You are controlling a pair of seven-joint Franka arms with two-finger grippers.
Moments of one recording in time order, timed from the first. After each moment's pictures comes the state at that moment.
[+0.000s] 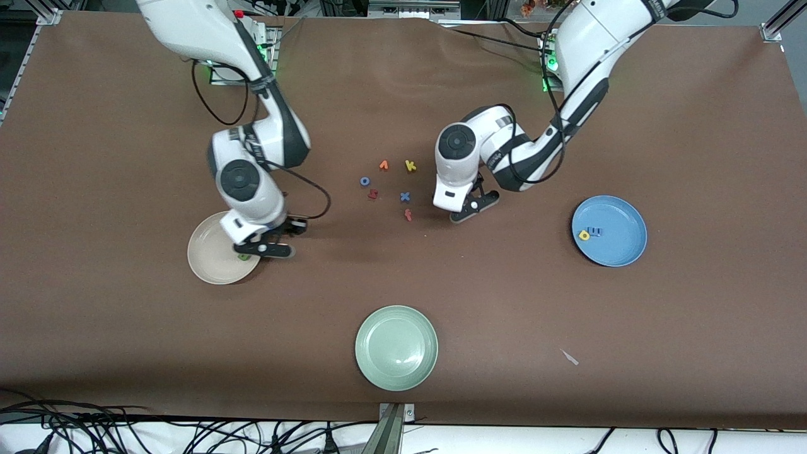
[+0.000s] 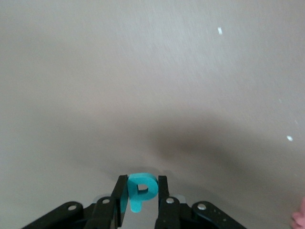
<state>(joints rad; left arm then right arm) -0.14 0.65 -0.57 -1.83 0.41 2.15 -1.34 0.61 0.48 -0.29 -1.88 0.06 2.27 0.31</state>
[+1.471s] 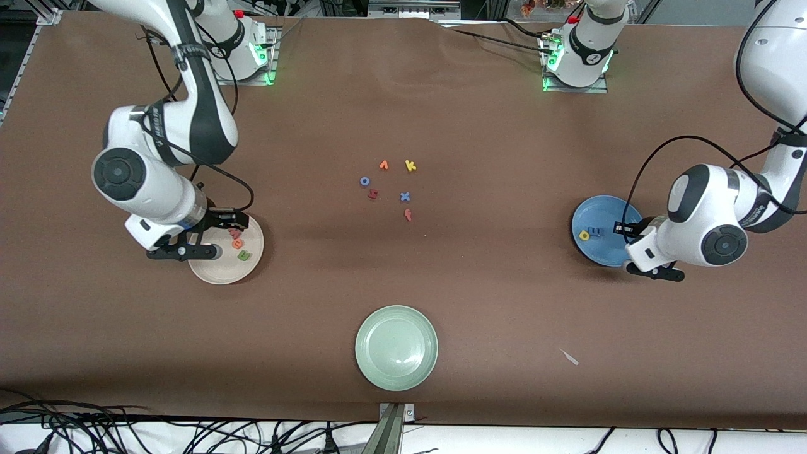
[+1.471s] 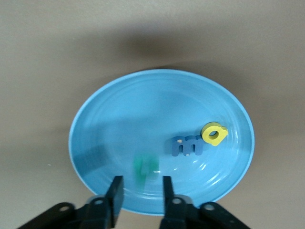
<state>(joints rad) 0.52 0.63 -0.57 -1.75 0.39 1.85 -0.05 0.61 0.36 -0.44 -1.71 0.11 1.95 0.11</state>
